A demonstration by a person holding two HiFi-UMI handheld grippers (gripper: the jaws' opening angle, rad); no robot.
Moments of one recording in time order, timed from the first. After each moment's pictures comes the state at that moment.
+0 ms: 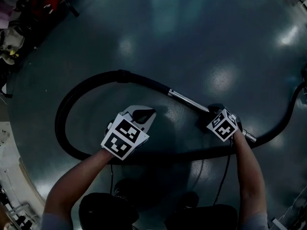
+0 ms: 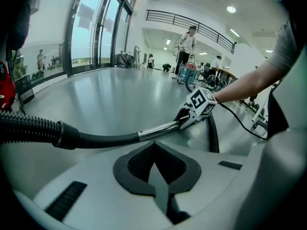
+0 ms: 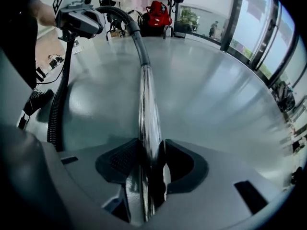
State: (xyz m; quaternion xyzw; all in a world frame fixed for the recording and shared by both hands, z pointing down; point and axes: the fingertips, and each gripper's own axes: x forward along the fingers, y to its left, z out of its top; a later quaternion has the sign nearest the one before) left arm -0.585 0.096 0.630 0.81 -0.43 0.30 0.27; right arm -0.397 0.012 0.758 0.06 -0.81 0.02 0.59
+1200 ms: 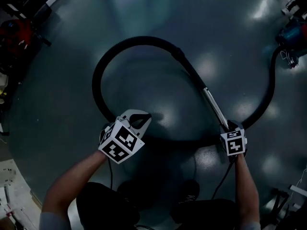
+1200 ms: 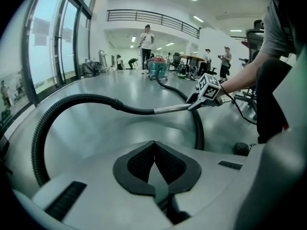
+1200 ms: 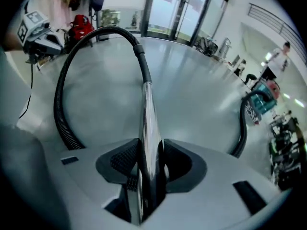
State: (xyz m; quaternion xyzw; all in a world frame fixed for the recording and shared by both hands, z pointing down) left arm -0.511 0.100 0.605 0.87 -0.30 0.36 0.16; right arm -0.190 0.073 0.693 0.44 -0.70 0.19 0.53
